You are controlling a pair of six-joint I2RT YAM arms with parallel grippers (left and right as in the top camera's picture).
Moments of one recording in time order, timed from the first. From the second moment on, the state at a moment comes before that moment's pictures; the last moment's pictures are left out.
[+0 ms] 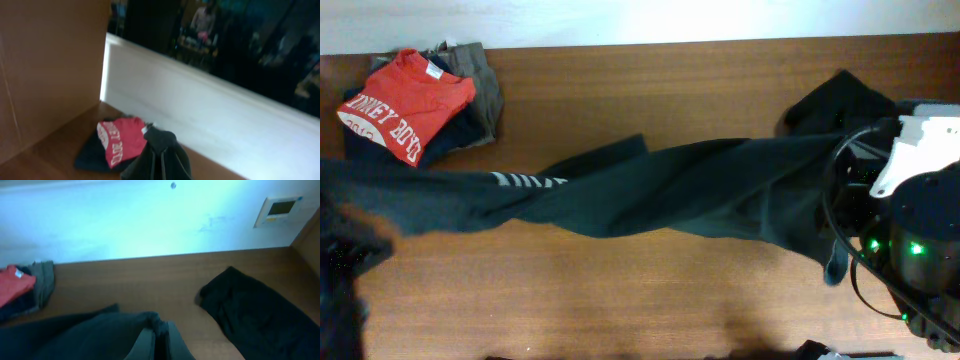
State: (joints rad) left arm -0.23 0.94 1.93 -1.11 -0.63 -0.36; right arm 0.71 1.16 2.04 -1.41 0.63 0.44
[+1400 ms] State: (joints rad) left arm -0.16 2.04 2.20 -0.73 -0.61 -0.35; right arm 0.17 1.88 2.25 -1.04 0.31 0.36
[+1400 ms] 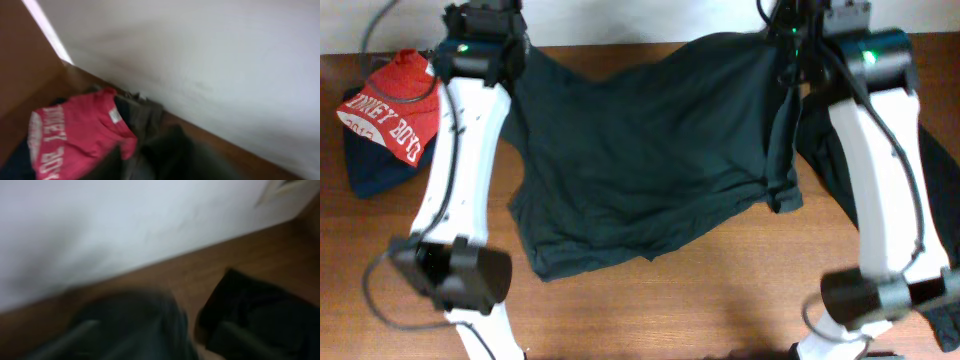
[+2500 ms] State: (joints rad) left arm -0.16 1.97 2.20 -1.38 -0.26 -0.35; right arm -0.33 2.21 2.23 -1.34 -0.27 -0.07
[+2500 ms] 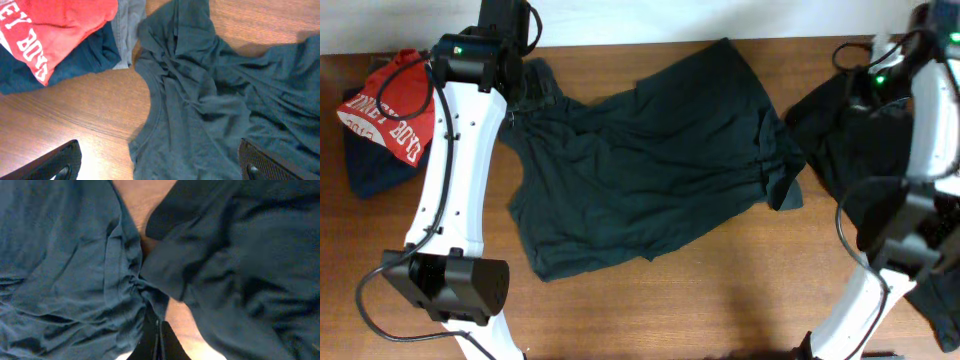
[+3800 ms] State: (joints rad) left arm -0.16 1.97 2.20 -1.38 -0.23 -0.35; right arm -0.64 2.52 2.22 -1.18 -0.11 -0.11
